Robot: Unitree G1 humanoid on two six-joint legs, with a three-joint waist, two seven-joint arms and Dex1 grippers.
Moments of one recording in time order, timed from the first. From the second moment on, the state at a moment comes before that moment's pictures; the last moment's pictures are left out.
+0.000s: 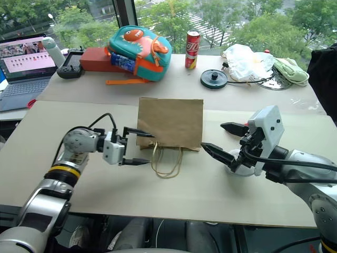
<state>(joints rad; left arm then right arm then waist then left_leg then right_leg) -0.71 0.44 -0.22 0.78 -0.07 -1.04 -1.30 -0.07 -0.85 -0.41 -0.77 0.97 0.88 0.47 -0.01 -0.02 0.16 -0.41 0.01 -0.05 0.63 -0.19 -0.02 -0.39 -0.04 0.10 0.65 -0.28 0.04</state>
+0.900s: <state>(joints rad) -0.78 0.45 -0.32 0.96 0.15 -1.22 -0.99 -0.05 -0.85 -0.40 -0.80 1.00 0.88 0.39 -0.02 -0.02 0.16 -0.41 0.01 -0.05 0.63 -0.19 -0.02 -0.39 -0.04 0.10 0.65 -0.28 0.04</state>
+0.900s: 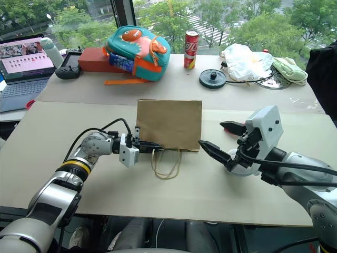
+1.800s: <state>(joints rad) -0.85 0.45 -0.15 0.45 -0.33 -0.03 -1.22 0.00 -0.78 -0.33 -0.75 0.88 0.88 0.32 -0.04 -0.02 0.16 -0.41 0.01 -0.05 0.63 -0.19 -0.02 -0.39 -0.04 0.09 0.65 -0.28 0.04</state>
